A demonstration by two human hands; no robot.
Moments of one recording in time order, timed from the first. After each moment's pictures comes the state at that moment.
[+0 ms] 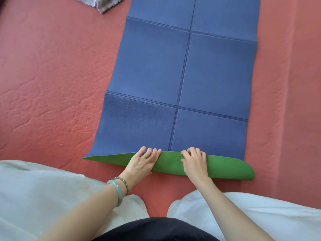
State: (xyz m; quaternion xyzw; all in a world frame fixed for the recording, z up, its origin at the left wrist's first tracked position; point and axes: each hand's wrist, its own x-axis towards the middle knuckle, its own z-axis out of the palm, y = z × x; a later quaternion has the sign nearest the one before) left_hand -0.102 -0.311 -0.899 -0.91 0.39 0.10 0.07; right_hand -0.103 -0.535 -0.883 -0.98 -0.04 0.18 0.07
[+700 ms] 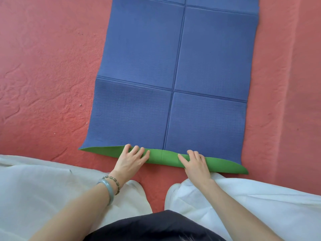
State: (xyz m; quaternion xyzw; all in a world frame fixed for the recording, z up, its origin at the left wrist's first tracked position) left_hand -0.141 -0.292 -0.901 -0.92 0.39 0.09 0.06; right_hand -0.175 -0.562 -0.906 -0.97 -0.14 0.22 0.02
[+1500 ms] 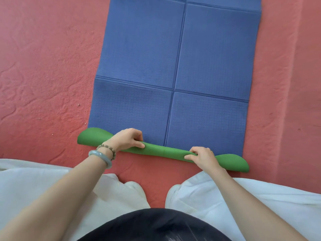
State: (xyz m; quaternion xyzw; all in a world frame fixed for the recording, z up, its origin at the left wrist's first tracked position) left_hand -0.042 -0.282 -0.898 -0.84 0.09 0.48 -0.24; right_hand -0.120 -0.583 -0.889 -0.88 0.12 0.39 0.25
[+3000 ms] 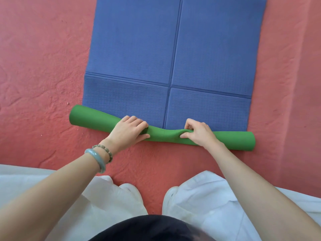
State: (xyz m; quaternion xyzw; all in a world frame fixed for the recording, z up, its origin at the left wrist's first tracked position) left_hand -0.036 -0.299 -0.909 -0.93 0.35 0.09 -0.09; right_hand -0.043 -0.583 -0.900 -0.90 0.05 0.35 0.27
